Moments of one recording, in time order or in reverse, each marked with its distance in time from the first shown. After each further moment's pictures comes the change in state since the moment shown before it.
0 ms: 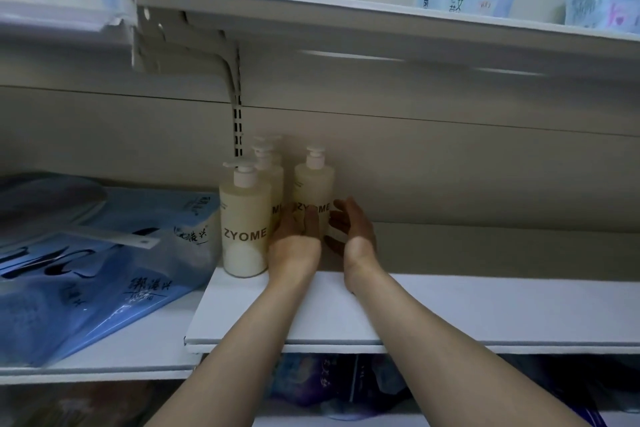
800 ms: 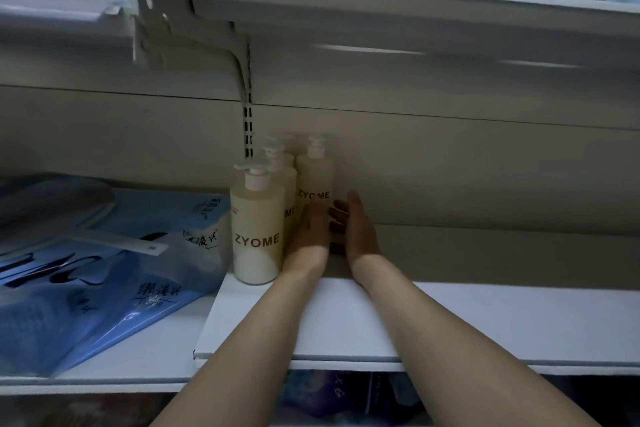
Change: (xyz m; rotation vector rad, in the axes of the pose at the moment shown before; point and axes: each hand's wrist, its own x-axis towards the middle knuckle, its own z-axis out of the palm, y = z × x) left_hand 0.031 -0.012 0.014 -0.220 -0.169 -0.112; right_hand 0.033 0.005 0.025 -0.168 -0.096 0.127
